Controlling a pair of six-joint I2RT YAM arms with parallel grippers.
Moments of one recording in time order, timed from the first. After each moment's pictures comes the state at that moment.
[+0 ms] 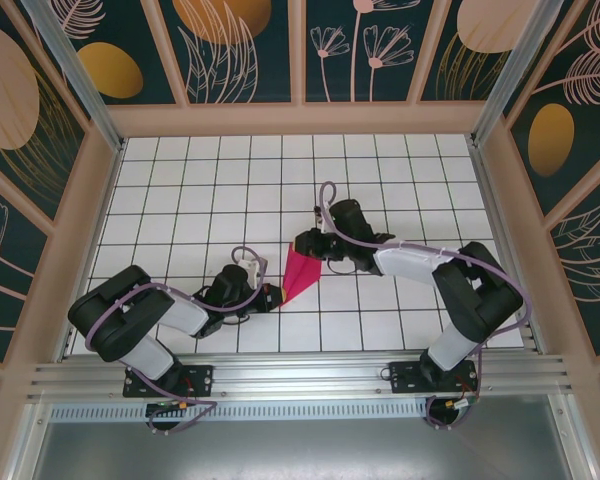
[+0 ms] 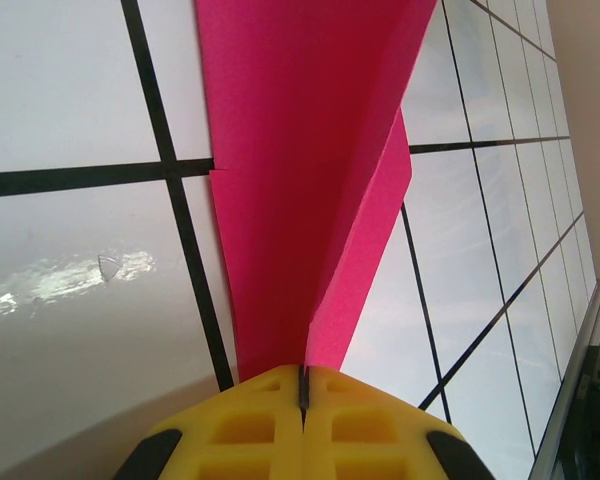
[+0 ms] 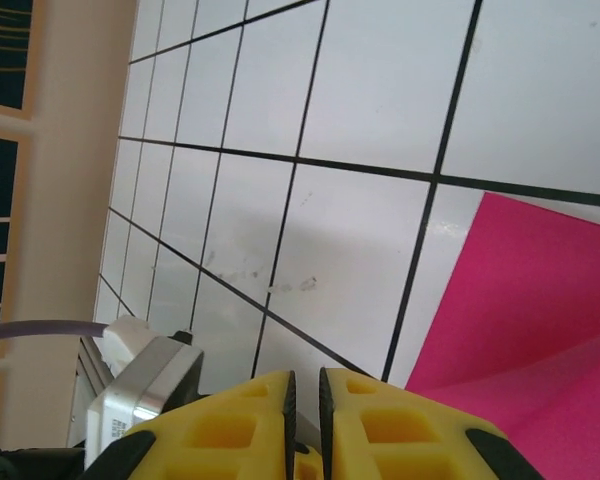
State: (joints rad) left arm -0.74 1.57 0.24 0.74 0.33 -0.87; right arm 0.67 1.63 0.82 0.15 -0.47 0.78
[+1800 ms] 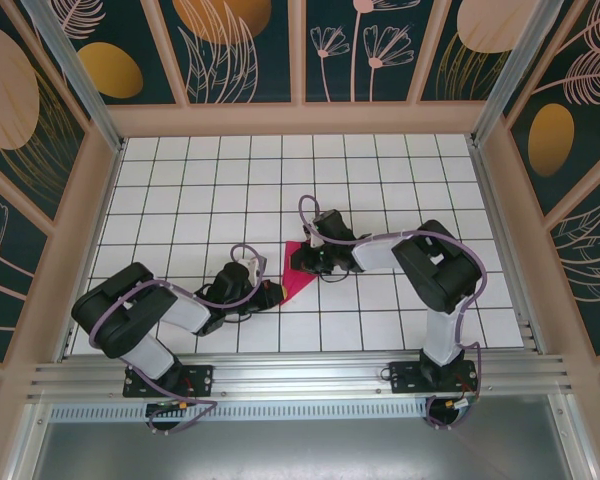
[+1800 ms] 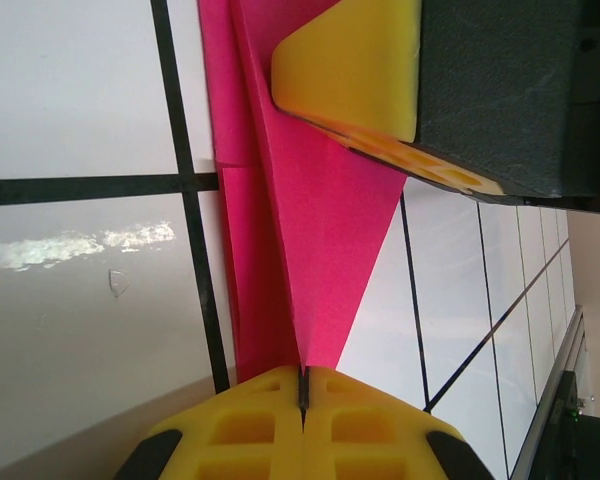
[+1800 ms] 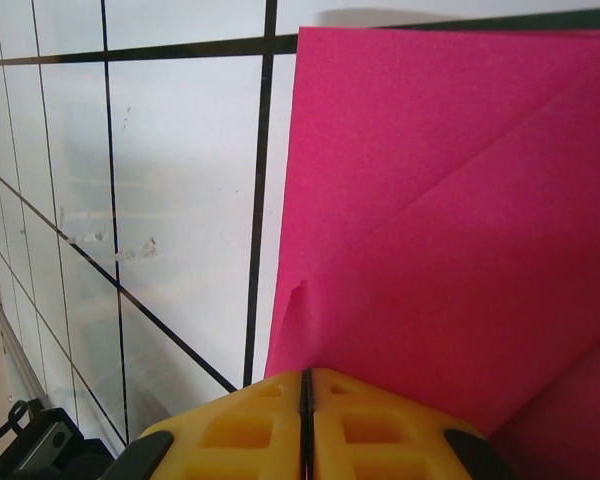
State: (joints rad) left arm -0.73 1.59 0.26 0.72 0.33 -0.95; right arm 0.69 1.89 0.91 0.11 -0.50 0.76
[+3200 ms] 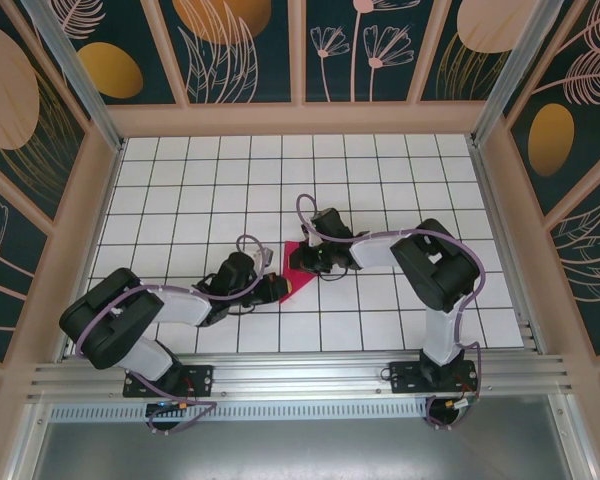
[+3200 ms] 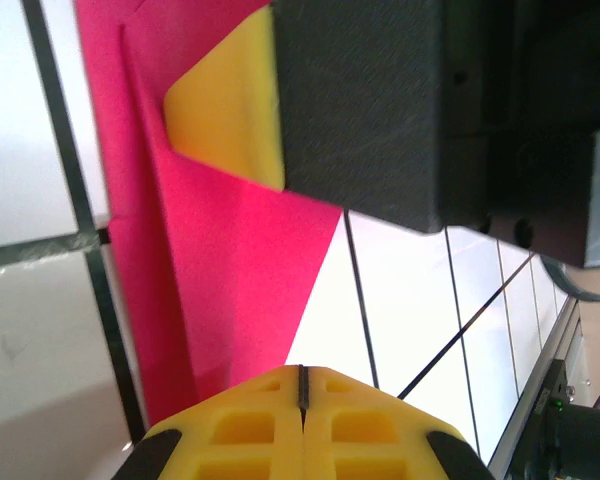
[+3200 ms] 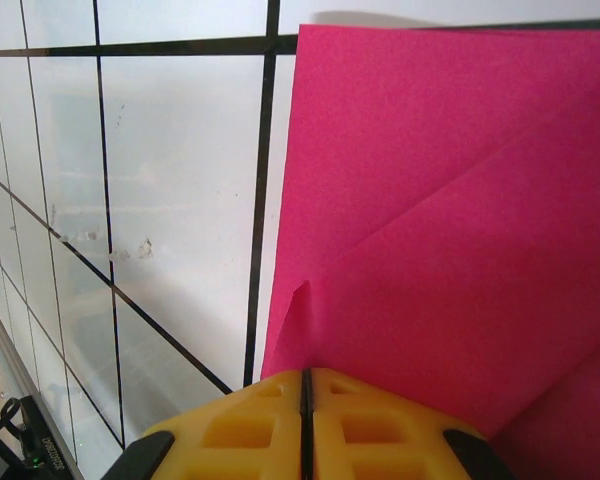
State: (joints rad) left arm -0.73 1.52 0.35 0.55 0.36 -0.91; right arm 0.70 1.91 0.94 0.06 -0.50 0.75
